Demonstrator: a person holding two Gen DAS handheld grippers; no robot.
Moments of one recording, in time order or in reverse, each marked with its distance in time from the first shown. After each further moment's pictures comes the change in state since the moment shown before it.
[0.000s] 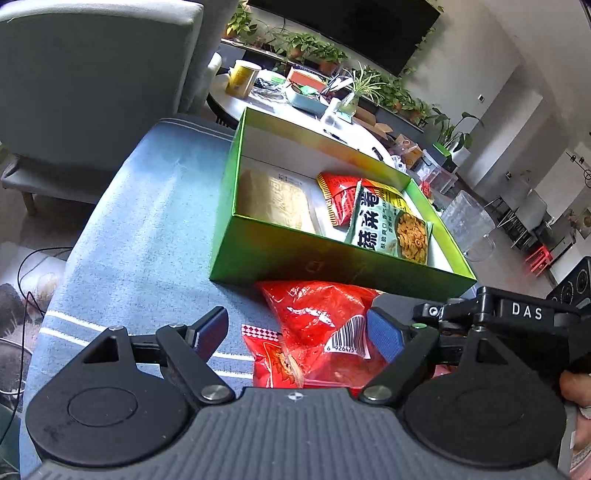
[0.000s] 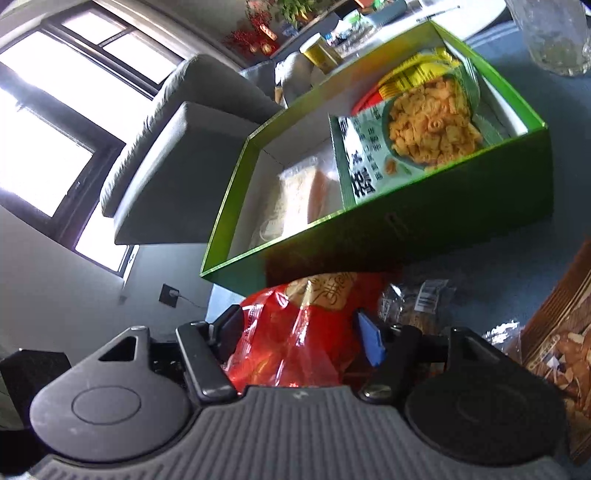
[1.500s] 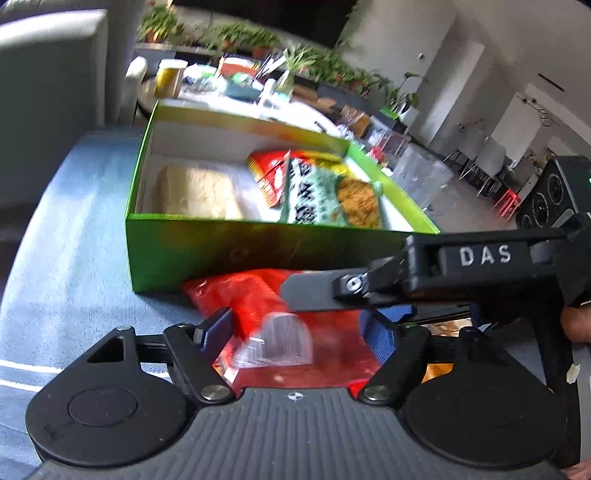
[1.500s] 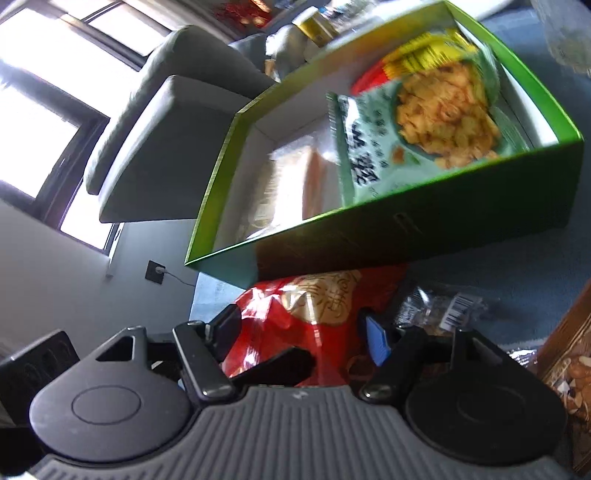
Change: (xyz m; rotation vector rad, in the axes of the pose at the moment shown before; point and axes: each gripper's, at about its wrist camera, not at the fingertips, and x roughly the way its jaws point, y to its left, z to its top) left arm 0.022 -0.039 -0.011 0.212 0.026 -0.112; right arm 0.017 0.013 0.014 -0.046 0.083 -0.045
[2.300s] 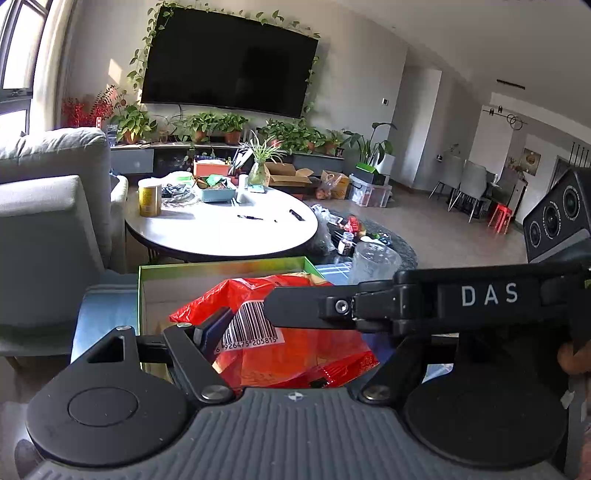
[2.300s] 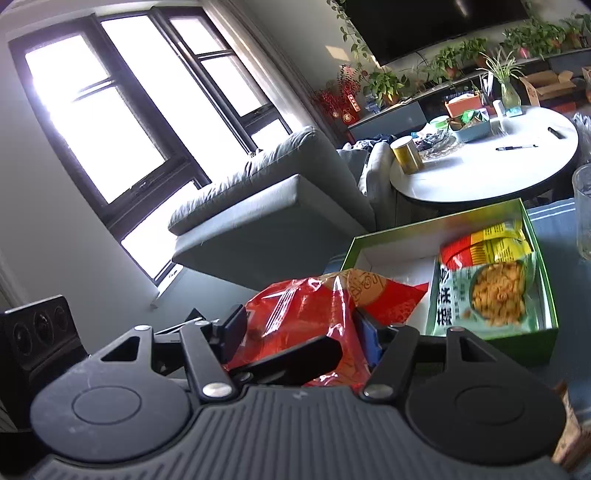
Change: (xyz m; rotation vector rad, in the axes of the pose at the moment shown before) left arm -0.071 -0.061 0.075 0.187 -0.215 0.032; right arm -0.088 0.074 0.009 -0.261 -0.303 0.109
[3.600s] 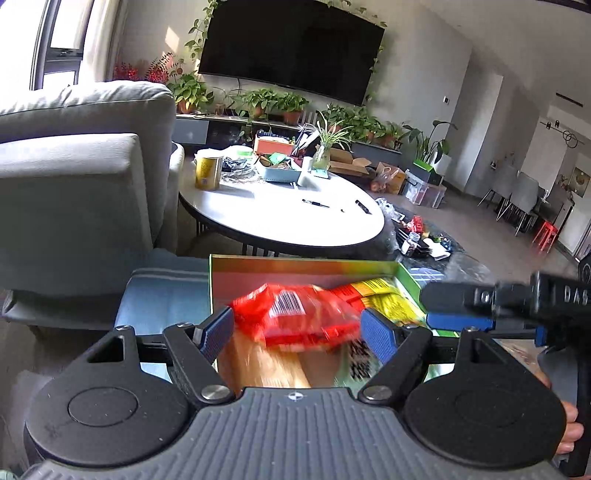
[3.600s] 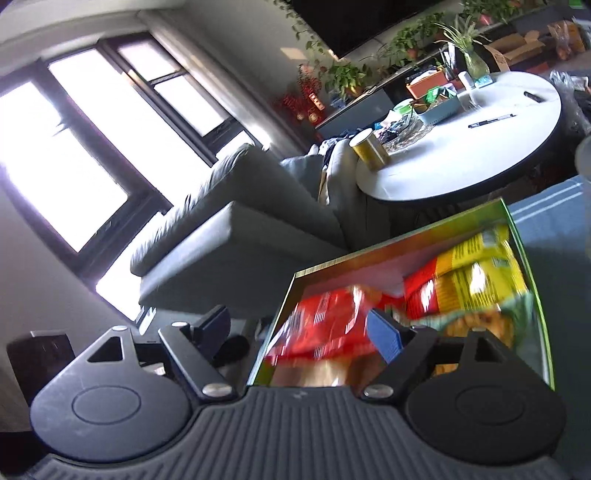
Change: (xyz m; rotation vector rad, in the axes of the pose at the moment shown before) left arm 0.036 0.076 0.001 -0.134 0.053 0.133; right arm 0.039 -0.069 0.032 0.127 -0.011 -0.026
